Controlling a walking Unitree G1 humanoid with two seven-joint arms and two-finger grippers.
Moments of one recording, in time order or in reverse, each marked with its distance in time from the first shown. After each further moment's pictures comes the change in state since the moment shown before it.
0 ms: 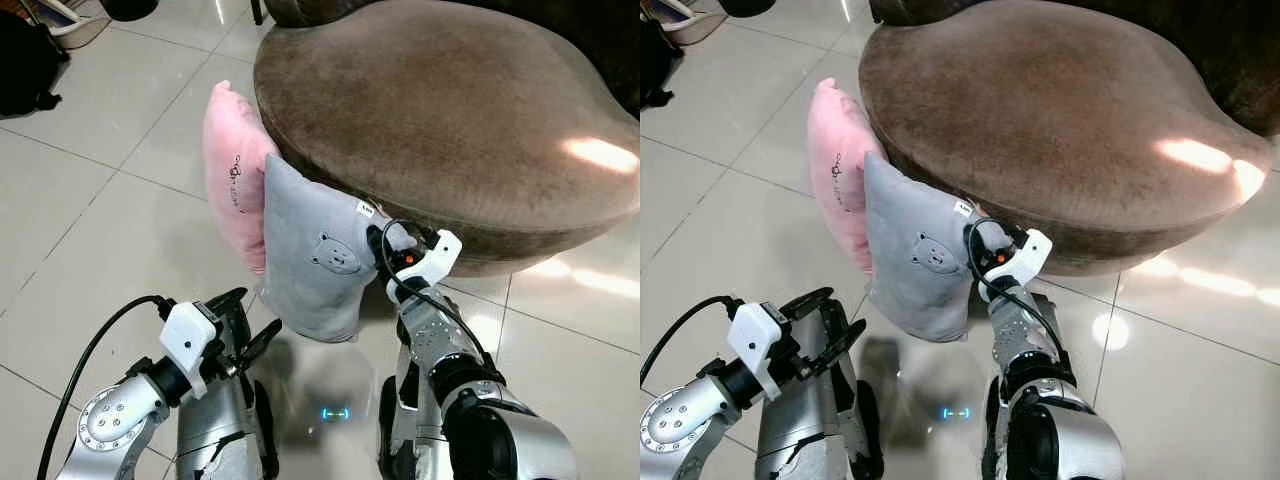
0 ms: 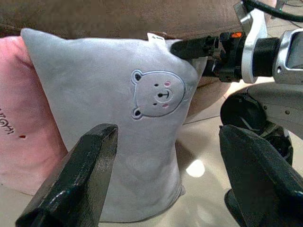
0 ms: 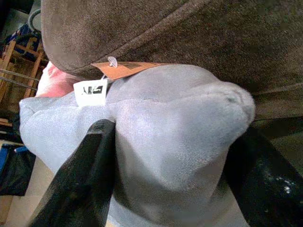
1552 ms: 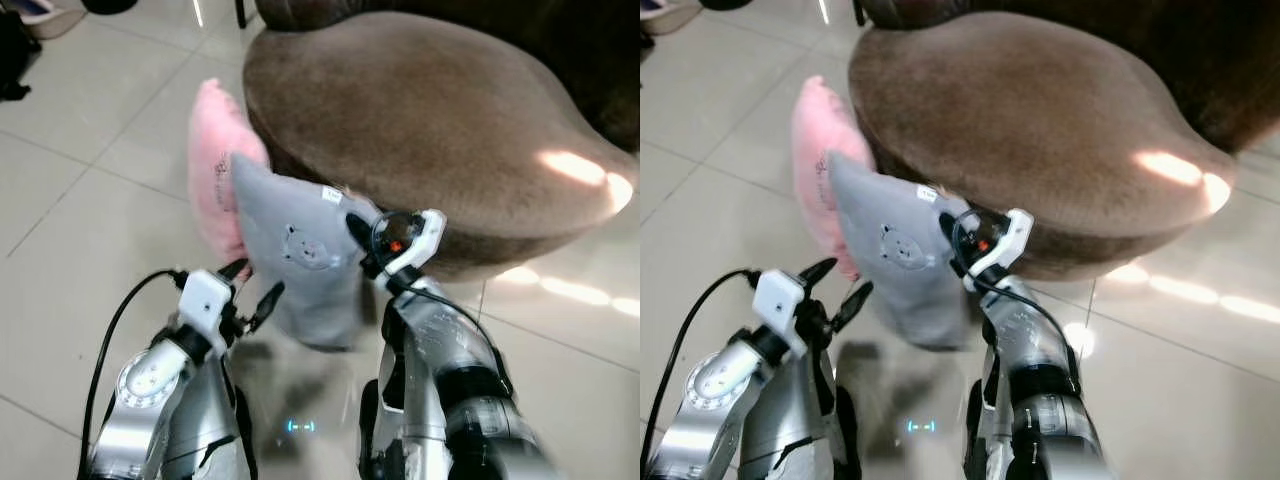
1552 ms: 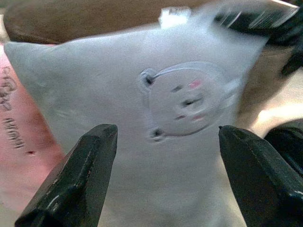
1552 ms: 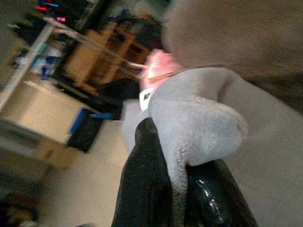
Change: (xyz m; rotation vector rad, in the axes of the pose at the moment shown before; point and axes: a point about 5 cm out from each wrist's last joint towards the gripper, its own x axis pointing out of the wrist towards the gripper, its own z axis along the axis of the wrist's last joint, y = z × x) left arm 0.042 0.025 -0.011 0.003 -0.041 0.147; right arm -0.015 0.054 0.018 0.021 0.049 0.446
